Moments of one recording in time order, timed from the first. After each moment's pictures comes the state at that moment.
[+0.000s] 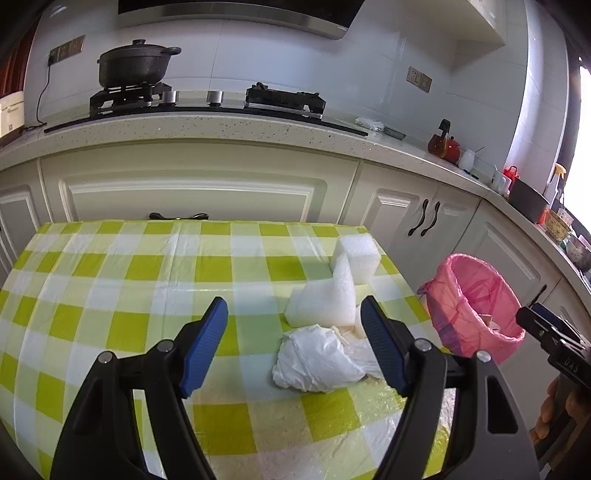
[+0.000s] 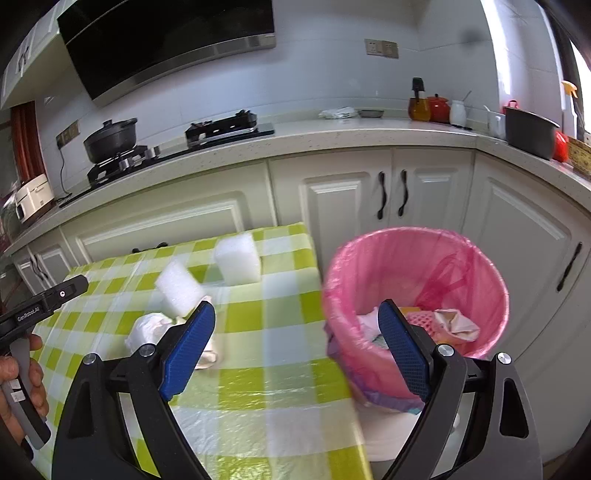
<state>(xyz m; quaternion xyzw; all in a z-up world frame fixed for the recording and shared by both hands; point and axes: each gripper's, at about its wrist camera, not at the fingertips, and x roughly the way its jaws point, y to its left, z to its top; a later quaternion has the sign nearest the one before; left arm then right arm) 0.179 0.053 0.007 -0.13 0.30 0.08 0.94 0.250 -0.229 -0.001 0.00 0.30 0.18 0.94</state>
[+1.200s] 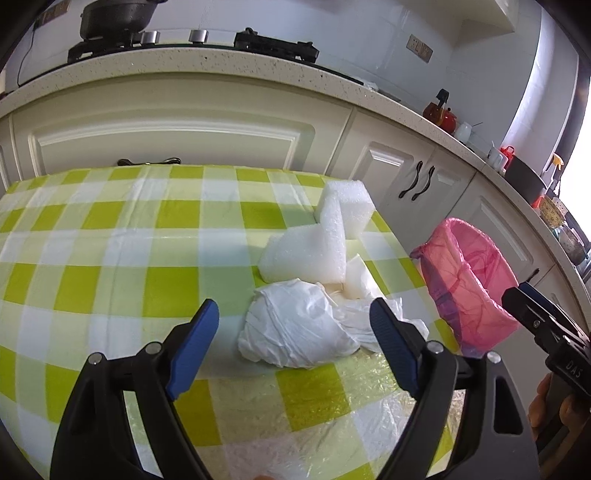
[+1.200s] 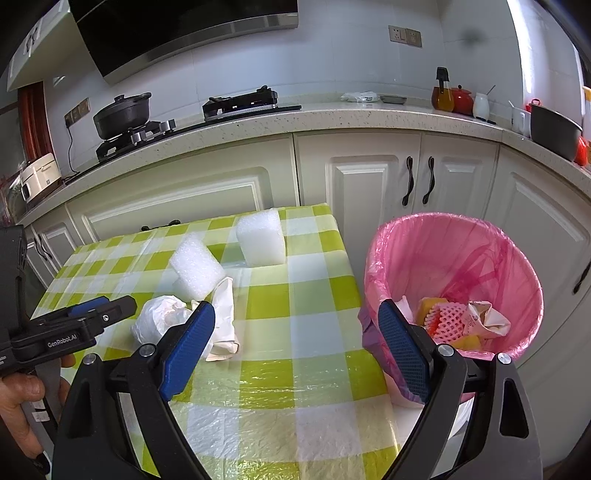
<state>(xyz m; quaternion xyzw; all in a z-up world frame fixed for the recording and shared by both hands) 0.212 0.041 -0.050 -0.17 0.37 0.03 0.91 0.260 -0.194 -0.020 -0.01 0.32 0.19 0.93</state>
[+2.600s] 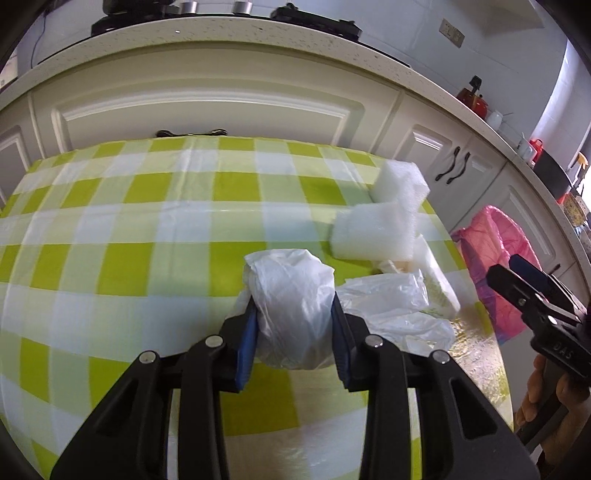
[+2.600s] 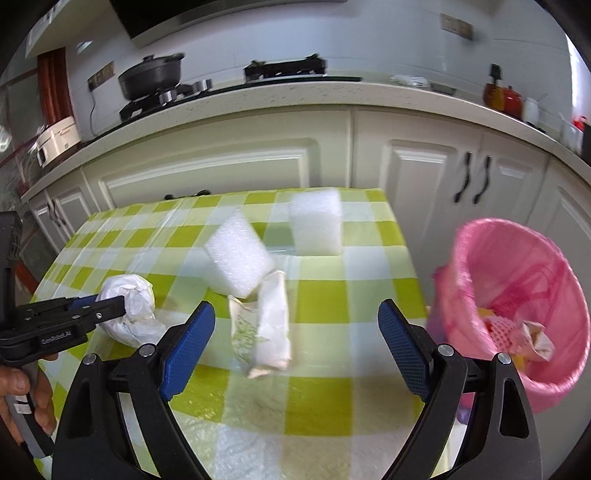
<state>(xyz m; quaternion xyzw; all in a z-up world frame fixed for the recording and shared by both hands) 0.194 0.098 -0.061 -0.17 0.42 0.08 0.89 0.287 -0.116 -0.043 -0.07 0.36 0.25 0.90</state>
